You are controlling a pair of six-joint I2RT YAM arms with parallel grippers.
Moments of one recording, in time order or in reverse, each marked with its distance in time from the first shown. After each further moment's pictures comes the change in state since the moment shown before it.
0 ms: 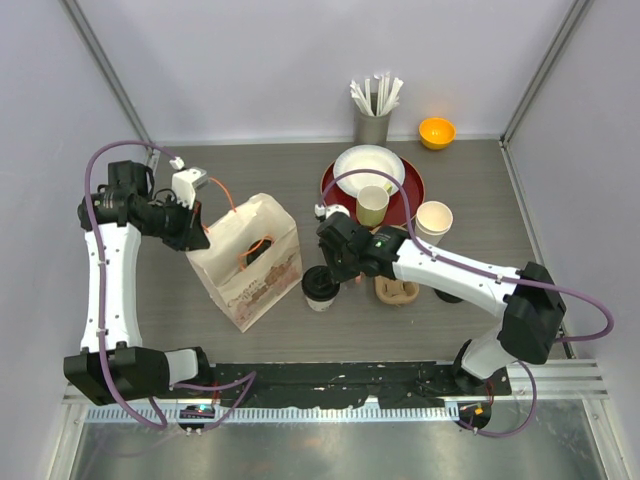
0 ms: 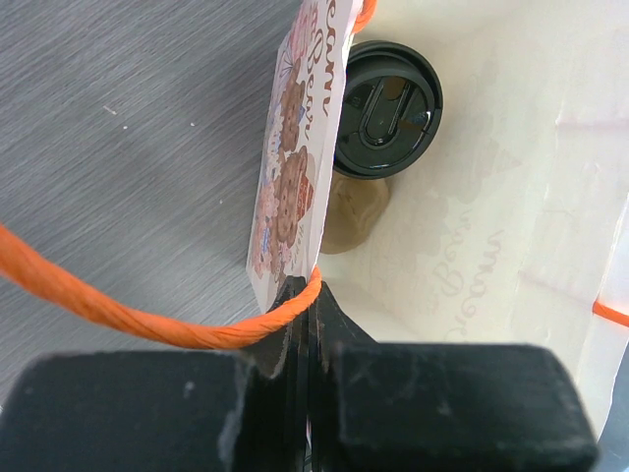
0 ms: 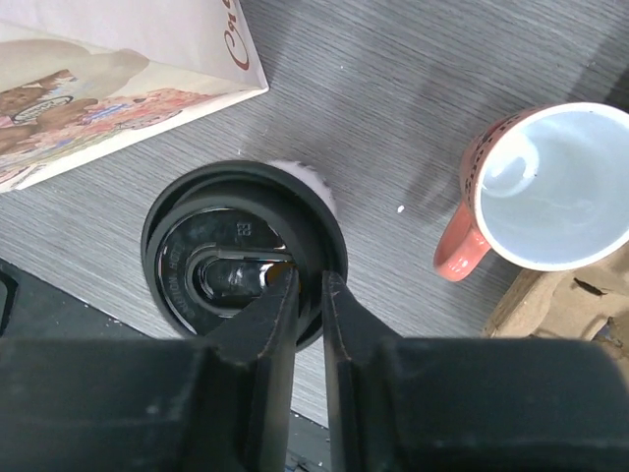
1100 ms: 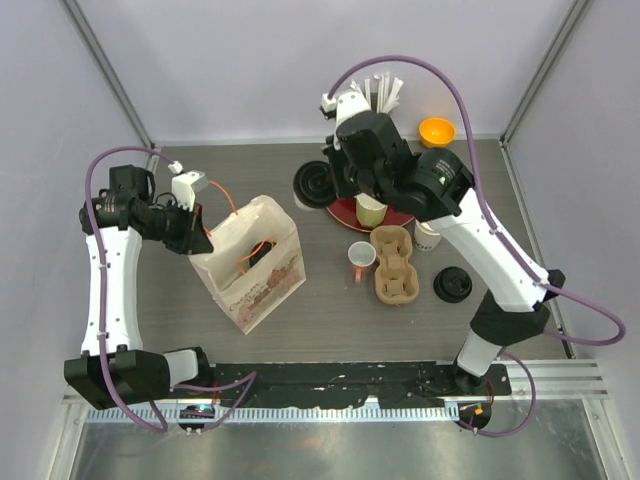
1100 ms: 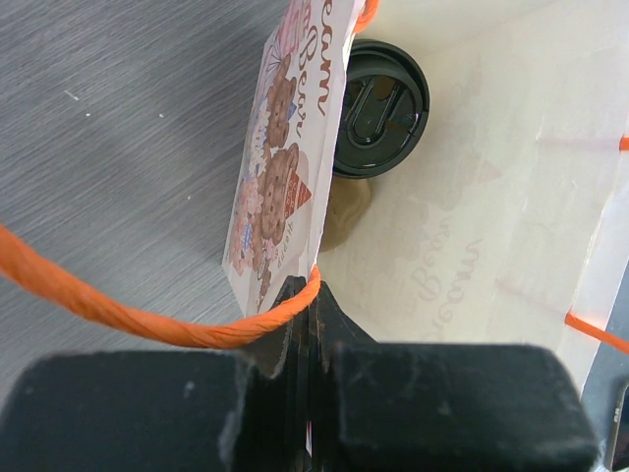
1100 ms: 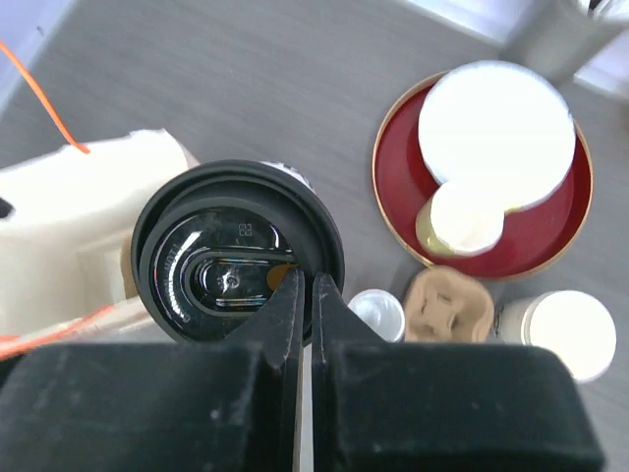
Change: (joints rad) left arm 0.000 -0.021 -0.038 0.003 0.032 -0.071; right arm -0.015 0.144 1.009 -0.486 0.235 -0.239
